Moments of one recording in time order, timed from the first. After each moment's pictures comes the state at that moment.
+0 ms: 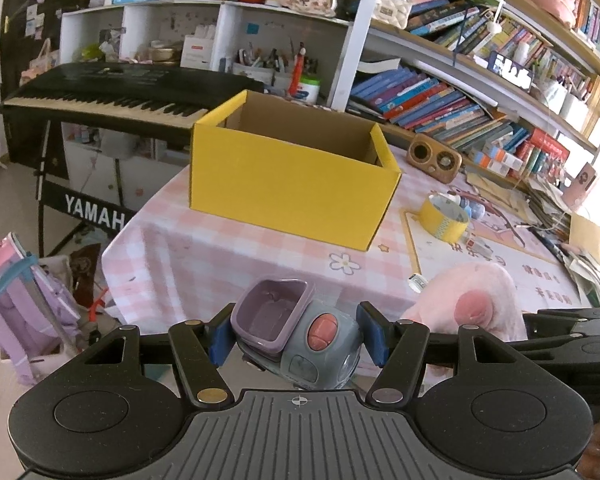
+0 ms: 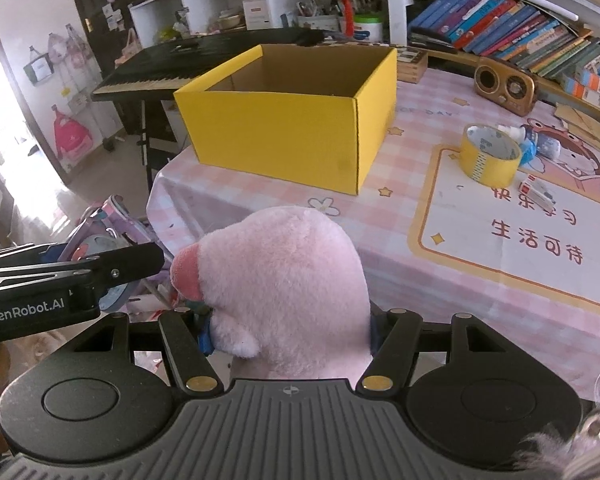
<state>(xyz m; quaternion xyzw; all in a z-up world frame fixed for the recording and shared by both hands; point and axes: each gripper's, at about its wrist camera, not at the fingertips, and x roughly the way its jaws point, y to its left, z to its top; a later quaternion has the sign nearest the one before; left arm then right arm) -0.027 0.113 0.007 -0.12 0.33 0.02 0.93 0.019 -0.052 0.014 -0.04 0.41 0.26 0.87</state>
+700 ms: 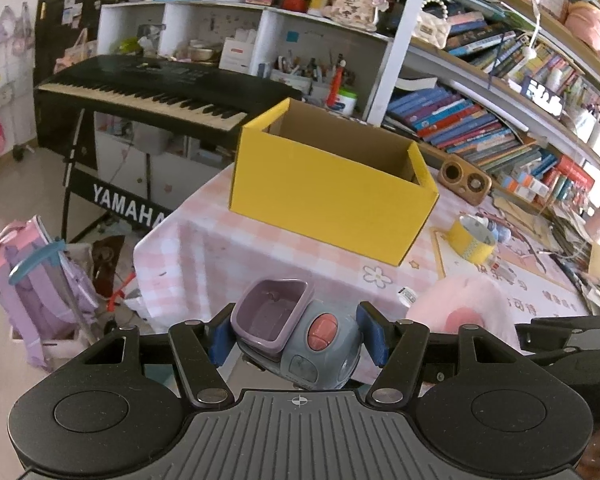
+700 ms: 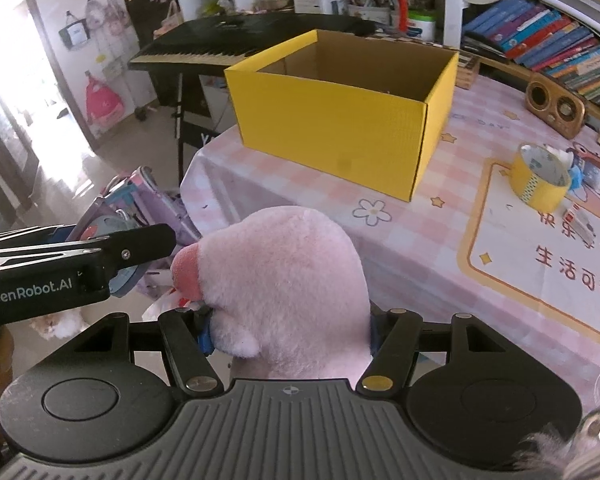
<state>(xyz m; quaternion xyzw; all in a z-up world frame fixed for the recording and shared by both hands) -0.035 0.133 0.007 -0.15 0.32 0.07 0.93 0.023 -0.019 0.014 -0.08 0.42 0.32 0.85</state>
